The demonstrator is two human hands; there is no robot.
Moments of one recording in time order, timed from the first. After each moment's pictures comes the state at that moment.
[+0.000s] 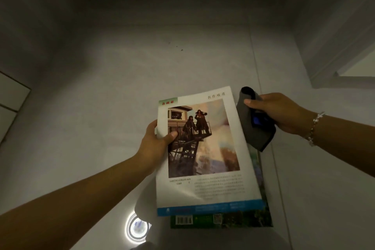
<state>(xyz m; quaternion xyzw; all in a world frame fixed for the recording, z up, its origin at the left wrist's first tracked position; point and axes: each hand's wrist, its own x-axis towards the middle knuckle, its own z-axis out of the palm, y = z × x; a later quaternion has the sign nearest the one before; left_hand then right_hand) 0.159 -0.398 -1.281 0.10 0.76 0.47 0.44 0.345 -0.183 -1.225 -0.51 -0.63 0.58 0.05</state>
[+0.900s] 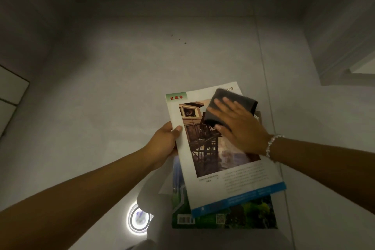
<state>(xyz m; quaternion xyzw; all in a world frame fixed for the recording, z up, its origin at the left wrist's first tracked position) 0.162 -0.385 -1.284 0.12 0.71 0.46 0.53 0.322 -0.218 -1.318 -0.19 -0.97 0.13 -0.04</state>
